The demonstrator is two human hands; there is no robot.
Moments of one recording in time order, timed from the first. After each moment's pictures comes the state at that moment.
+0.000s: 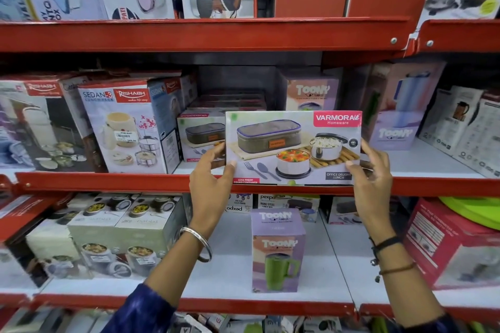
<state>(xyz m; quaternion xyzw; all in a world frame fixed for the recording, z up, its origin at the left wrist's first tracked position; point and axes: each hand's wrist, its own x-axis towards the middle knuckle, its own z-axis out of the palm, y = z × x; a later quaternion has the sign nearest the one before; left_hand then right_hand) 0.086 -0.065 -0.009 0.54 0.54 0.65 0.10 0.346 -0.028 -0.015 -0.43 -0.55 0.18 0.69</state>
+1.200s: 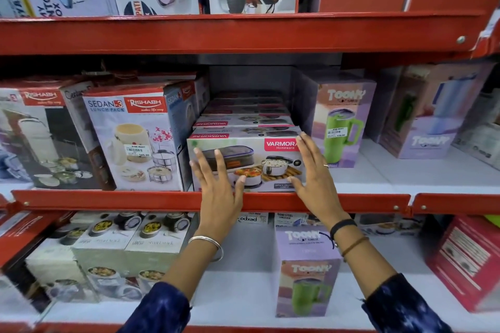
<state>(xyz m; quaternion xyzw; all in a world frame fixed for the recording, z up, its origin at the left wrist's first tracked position) 0.024 0.018 -0.054 0.63 0.64 0.44 -0.04 0.221 0.056 -0.031 -0.46 -0.78 -0.05 0.43</state>
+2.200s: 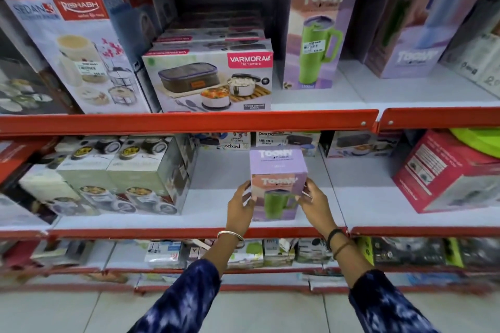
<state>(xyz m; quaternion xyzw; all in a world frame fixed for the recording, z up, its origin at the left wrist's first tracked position) 0.120 -0.054 -0.247 0.49 0.61 0.47 0.41 0.316 -0.029 -0.242 -0.56 -0.58 0.43 0.40</state>
